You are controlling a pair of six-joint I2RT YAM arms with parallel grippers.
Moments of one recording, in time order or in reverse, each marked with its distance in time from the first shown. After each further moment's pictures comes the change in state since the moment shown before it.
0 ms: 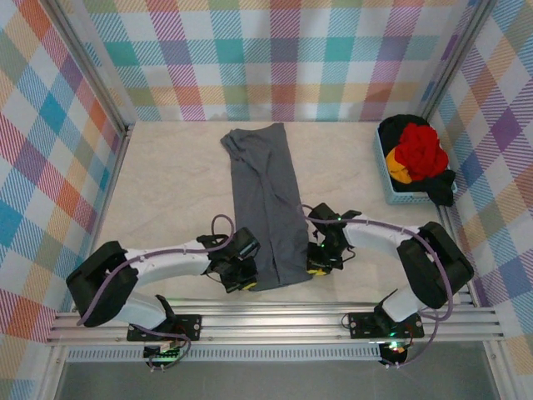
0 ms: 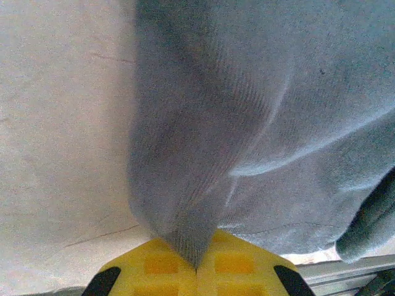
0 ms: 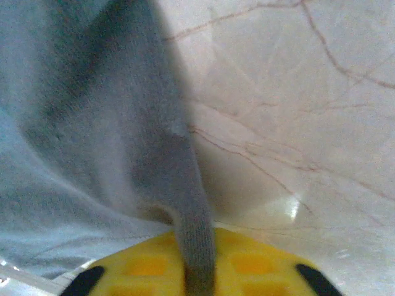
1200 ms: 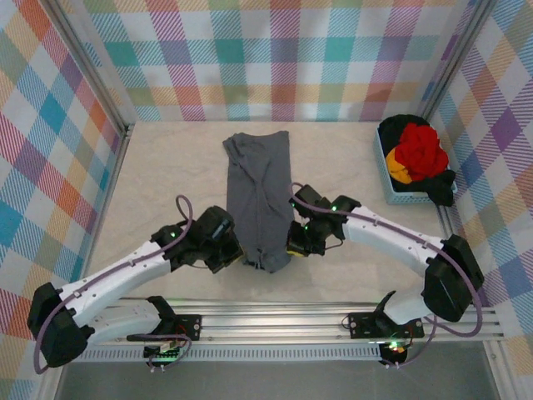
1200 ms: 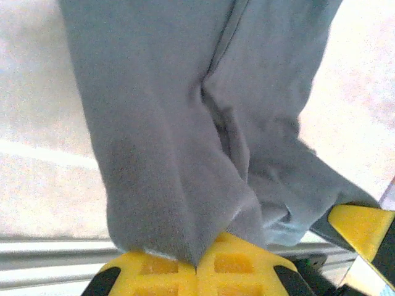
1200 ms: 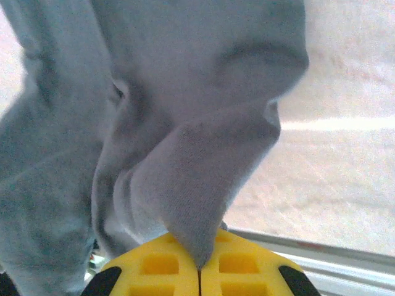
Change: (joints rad) left arm 0.156 -0.311 0.161 -0.224 -0.115 0.015; right arm 0.132 -0.080 0.328 -0.142 0.067 0.282
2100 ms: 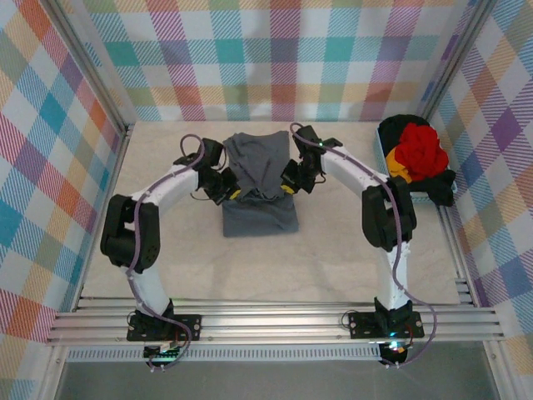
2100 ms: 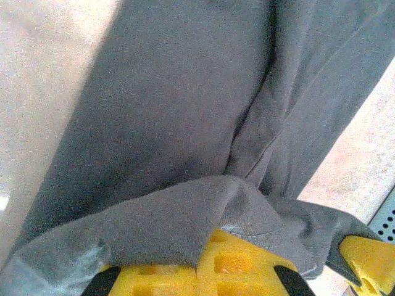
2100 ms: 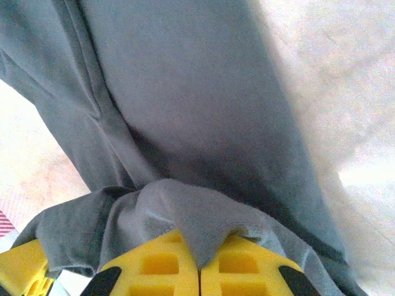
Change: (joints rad) left arm 0.475 0.764 0.533 0.150 0.193 0.333; right arm -0.328 0.658 0.659 0.018 -0.064 -0.082
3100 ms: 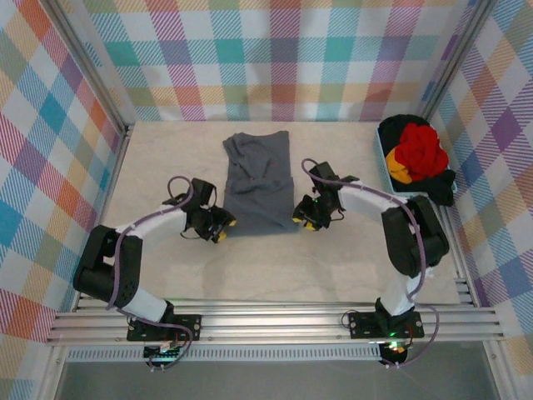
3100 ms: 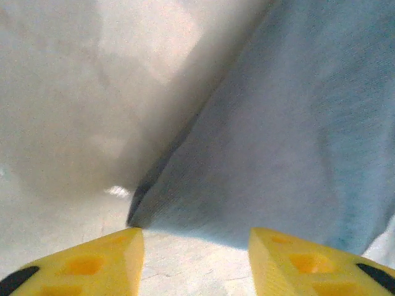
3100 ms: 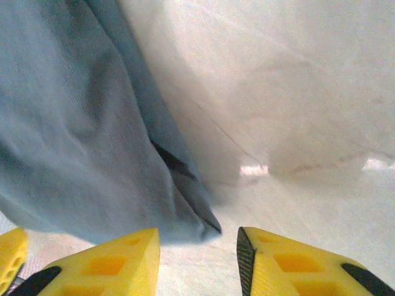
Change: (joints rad) left arm -0.055 -0.323 -0.579 0.212 0.013 -0.212; right arm 0.008 -0.359 -0.665 0.264 -0.017 -0.082
